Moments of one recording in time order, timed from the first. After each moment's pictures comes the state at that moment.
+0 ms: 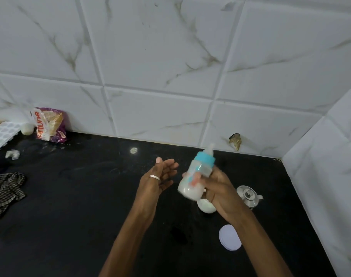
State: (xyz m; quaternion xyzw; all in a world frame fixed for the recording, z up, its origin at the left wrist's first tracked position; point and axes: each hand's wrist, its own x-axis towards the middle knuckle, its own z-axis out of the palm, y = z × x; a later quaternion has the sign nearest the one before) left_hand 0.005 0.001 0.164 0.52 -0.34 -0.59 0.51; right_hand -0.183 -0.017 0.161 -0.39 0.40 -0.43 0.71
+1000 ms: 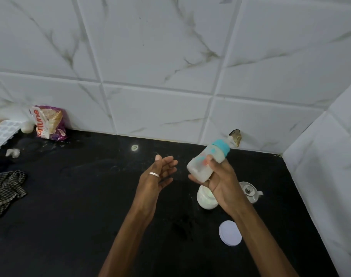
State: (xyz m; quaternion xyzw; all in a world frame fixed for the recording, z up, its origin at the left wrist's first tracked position) left_hand 0.001 0.000 0.161 0.53 -0.34 -0.59 0.51; right_hand -0.187 -0.025 0.162 -0.33 0.39 -0.52 0.69
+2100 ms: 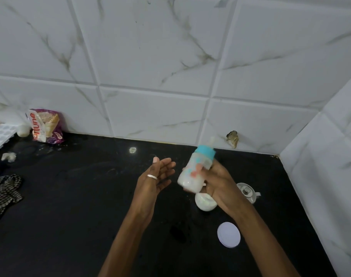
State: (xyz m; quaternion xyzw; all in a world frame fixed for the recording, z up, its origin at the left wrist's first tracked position) left_hand 0.001 0.000 0.161 0.52 -0.33 -0.59 0.52; right_hand -0.189 -0.024 0.166 -0.40 0.42 -0.44 0.68
